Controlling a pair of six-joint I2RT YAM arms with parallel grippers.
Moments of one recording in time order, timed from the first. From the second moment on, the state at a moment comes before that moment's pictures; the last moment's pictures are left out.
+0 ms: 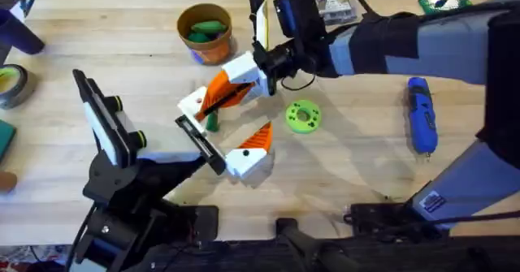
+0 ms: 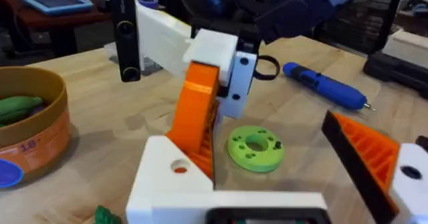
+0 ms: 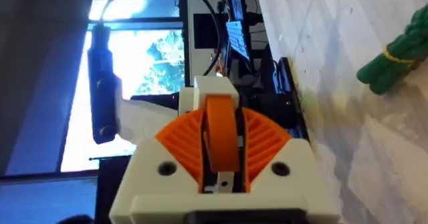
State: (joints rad) left arm -0.37 0.00 0.01 -0.05 0.50 -0.11; right arm 0.57 1.91 1.11 0.11 -1.43 0.86
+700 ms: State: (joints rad) left arm -0.37 0.00 0.01 -0.05 0.50 -0.10; right arm 0.57 1.92 1.11 0.11 -1.42 0.85
